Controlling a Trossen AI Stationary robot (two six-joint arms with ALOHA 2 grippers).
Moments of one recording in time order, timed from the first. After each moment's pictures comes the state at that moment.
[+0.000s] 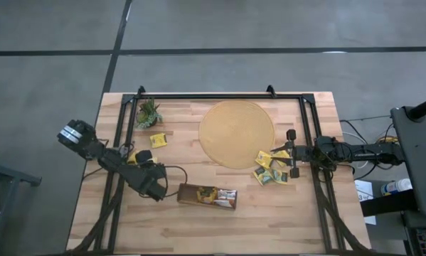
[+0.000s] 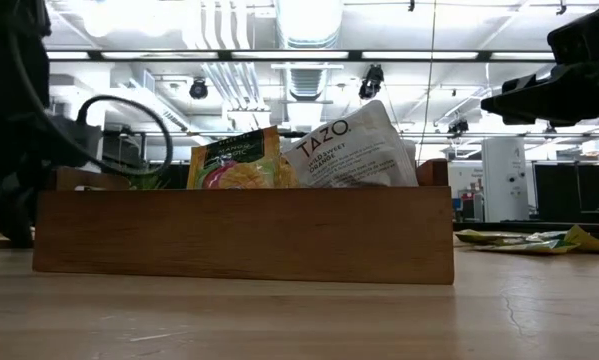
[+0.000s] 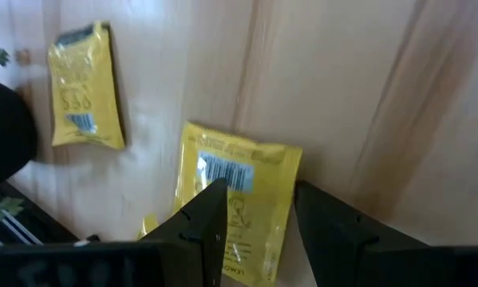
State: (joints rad) left arm -0.55 1.49 0.66 -0.96 -0.43 -0.80; right arm 0.02 0.11 0.01 0.01 0.00 -0.21
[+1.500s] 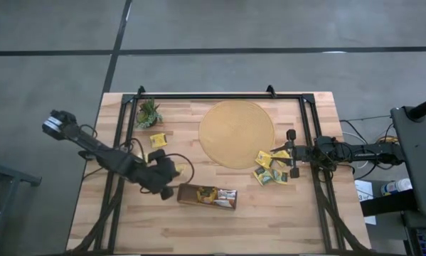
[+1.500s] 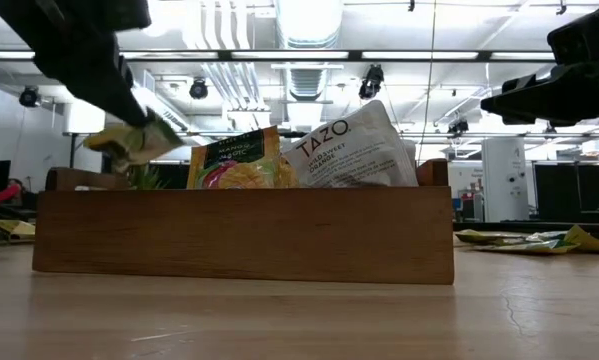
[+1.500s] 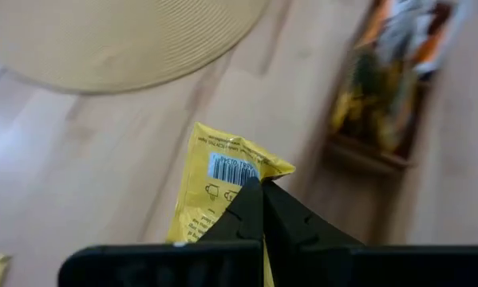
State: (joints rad) left arm -0.49 1.17 0.76 -0.51 -0.49 -0.68; right arm 0.02 0.11 0.01 0.01 0.00 -0.21
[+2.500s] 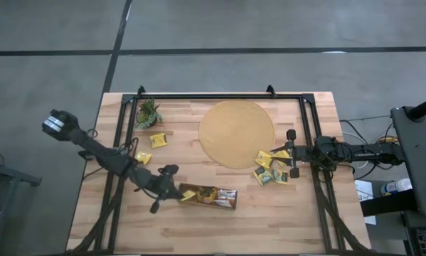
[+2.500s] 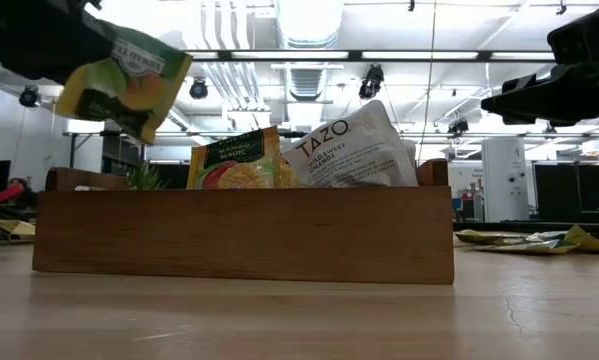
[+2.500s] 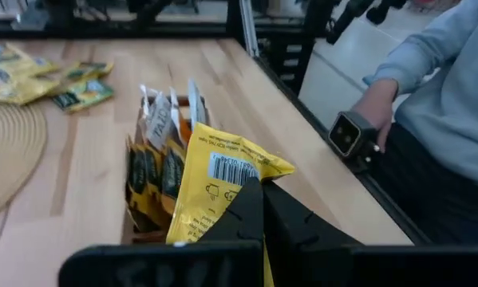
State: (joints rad) left arm -0.51 1.16 0.38 0.49 -0.11 -0.19; right arm 0.02 0.11 0.01 0.01 0.00 -0.21
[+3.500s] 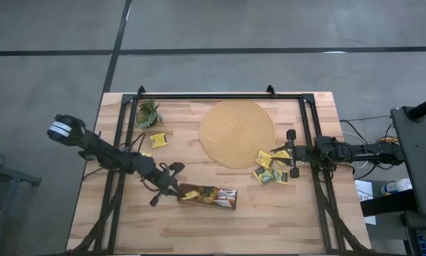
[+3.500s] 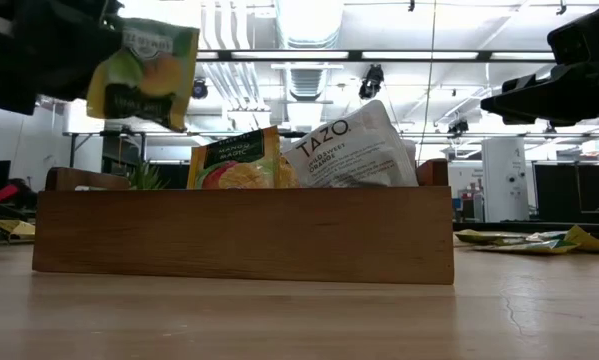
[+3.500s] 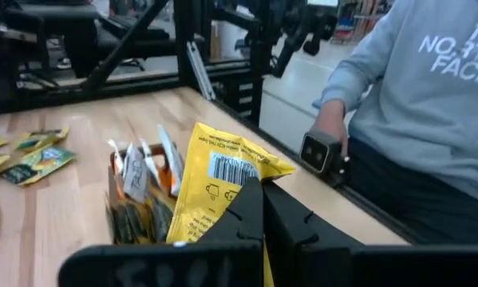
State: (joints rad) left arm -0.33 1.31 0.27 0.93 0.26 -0.01; right arm 0.02 0.11 0.01 0.01 0.00 -0.21
